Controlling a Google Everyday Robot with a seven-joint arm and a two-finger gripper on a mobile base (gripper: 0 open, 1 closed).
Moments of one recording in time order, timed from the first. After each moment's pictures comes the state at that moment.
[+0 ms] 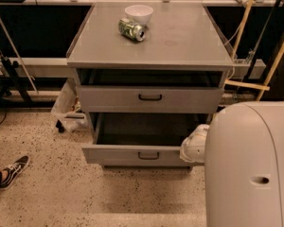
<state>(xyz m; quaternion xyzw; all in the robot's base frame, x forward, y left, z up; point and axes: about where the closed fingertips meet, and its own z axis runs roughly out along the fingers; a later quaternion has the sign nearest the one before) 0.634 -0.197 0.420 -0.56 0.80 -0.10 0.19</state>
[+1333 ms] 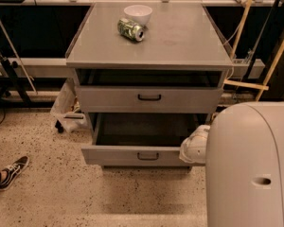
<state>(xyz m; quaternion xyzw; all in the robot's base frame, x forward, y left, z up) 0.631 -0.196 0.420 -0.56 0.80 -0.10 0.20</state>
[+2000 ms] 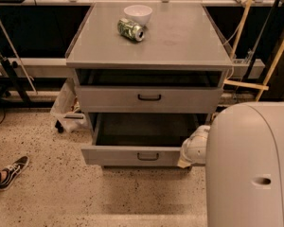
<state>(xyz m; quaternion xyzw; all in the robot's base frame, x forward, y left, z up) 0.631 -0.196 0.420 -0.56 0.80 -0.10 0.20</state>
